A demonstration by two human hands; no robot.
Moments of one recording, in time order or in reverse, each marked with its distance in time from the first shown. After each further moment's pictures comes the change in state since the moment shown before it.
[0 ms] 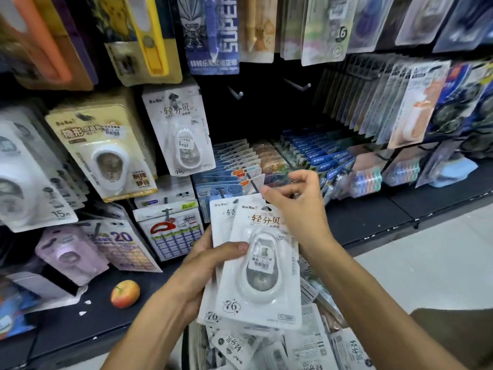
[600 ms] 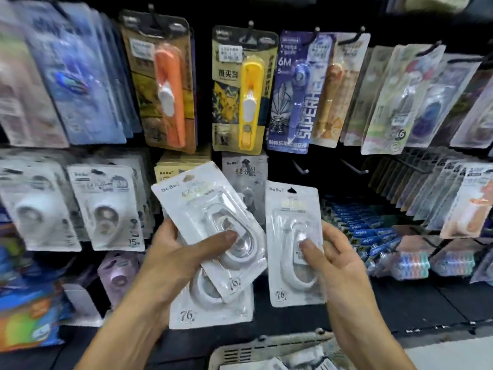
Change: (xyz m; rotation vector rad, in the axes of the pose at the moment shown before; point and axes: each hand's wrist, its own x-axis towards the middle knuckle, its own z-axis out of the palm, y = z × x) left_hand -0.074 0.115 -0.020 0.180 0.358 0.568; right_hand -0.037 -0.057 0.025 0.454 -0.318 -0.080
